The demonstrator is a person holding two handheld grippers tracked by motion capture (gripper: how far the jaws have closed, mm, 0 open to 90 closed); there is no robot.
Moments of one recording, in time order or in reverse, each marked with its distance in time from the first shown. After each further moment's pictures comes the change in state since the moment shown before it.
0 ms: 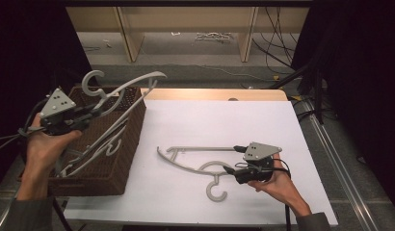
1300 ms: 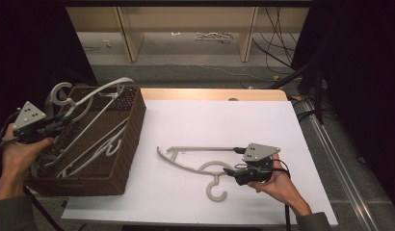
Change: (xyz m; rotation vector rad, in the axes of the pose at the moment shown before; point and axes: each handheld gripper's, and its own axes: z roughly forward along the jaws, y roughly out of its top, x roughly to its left) left arm 0.067 -0.080 0.000 0.016 0.066 0.012; right arm 0.000 -0.003 0.002 0.026 0.017 -0.011
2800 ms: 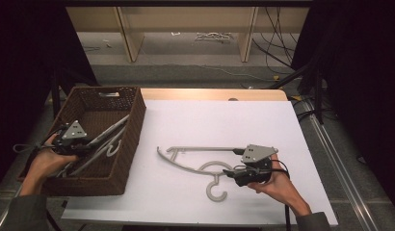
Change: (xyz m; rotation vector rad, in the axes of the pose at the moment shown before) left arm -0.038 -0.036 0.054 0.357 -0.241 0.199; right arm 0.002 -0.001 0.002 0.018 0.008 -0.016
